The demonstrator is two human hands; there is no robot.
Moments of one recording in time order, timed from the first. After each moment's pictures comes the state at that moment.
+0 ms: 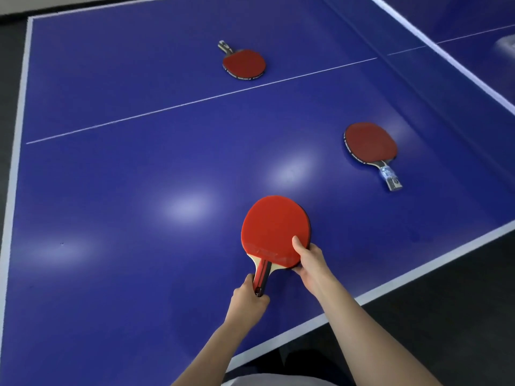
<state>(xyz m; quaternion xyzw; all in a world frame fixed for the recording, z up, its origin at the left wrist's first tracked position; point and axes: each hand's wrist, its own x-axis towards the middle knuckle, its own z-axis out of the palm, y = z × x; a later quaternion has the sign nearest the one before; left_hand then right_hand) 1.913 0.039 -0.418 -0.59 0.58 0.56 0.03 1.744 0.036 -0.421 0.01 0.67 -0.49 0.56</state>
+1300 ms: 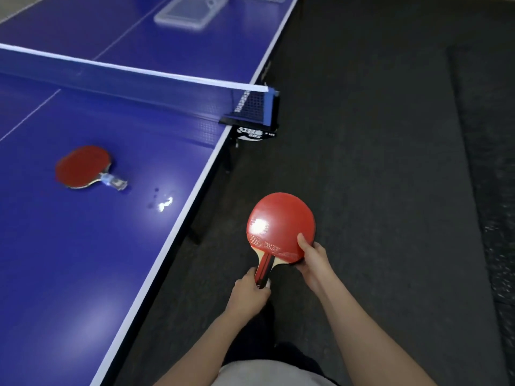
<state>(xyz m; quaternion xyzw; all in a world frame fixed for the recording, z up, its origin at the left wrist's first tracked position) 1.618 0.369 -0.393 -0.27 0.81 0.47 0.23 1.522 0.502 -0.393 0.30 0.56 -0.73 0.27</state>
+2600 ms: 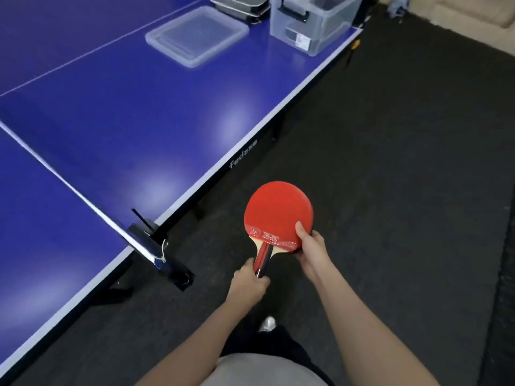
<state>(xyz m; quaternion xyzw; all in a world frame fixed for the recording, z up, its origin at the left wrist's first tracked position) 1.012 0.453 -0.391 -0.41 0.74 0.52 0.14 0.878 0.541 -0.382 0.21 0.64 -0.64 0.36</state>
